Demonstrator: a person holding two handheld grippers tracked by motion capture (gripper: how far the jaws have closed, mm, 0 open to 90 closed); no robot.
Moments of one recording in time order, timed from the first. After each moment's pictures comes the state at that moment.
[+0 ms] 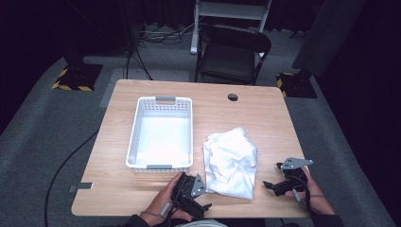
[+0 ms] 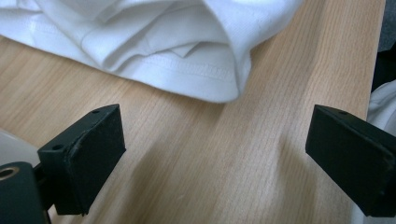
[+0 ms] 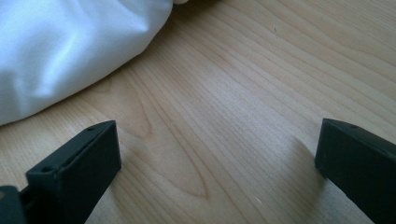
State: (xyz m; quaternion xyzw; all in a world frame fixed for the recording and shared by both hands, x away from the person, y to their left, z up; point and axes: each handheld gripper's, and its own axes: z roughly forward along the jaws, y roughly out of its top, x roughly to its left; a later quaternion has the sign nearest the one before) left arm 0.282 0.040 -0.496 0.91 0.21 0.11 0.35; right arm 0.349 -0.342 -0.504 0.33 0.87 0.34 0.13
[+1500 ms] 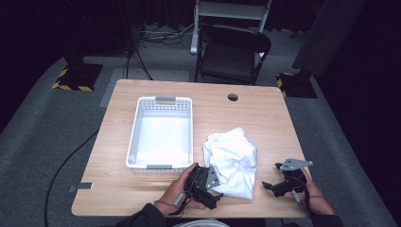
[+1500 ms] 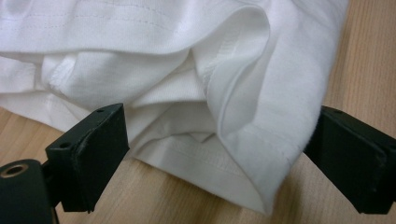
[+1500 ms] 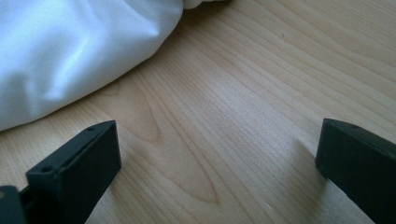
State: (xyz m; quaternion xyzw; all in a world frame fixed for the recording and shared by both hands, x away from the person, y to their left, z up) left arm 0.306 0.005 -0.484 0.91 0.18 0.14 0.36; right arm 0.346 -0.340 -0.505 0.33 0.87 0.35 0.13
